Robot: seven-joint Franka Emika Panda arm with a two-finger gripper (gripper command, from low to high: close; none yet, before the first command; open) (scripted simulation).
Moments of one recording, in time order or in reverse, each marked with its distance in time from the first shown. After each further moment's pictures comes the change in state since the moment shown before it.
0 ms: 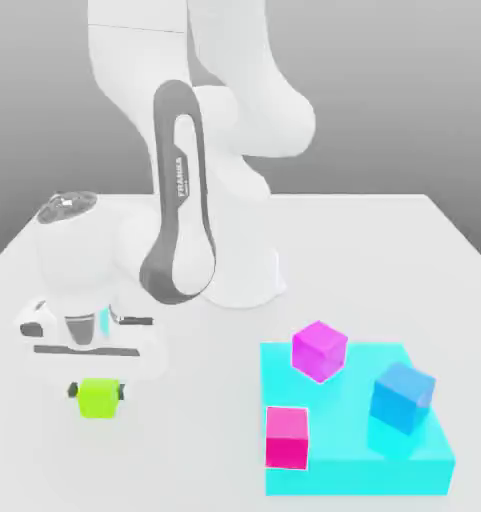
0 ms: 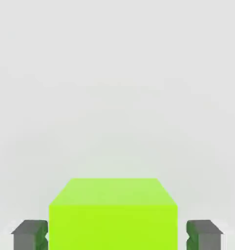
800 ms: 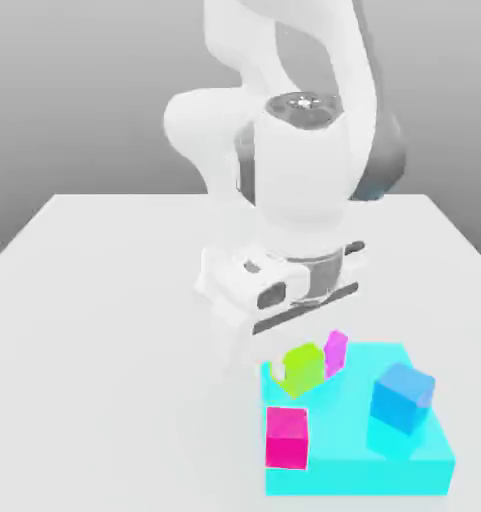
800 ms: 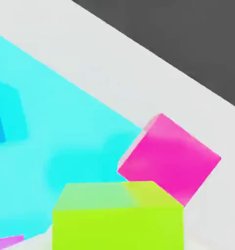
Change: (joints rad) arm 0.677 -0.389 0.128 0.146 -0.322 -0.529 0.317
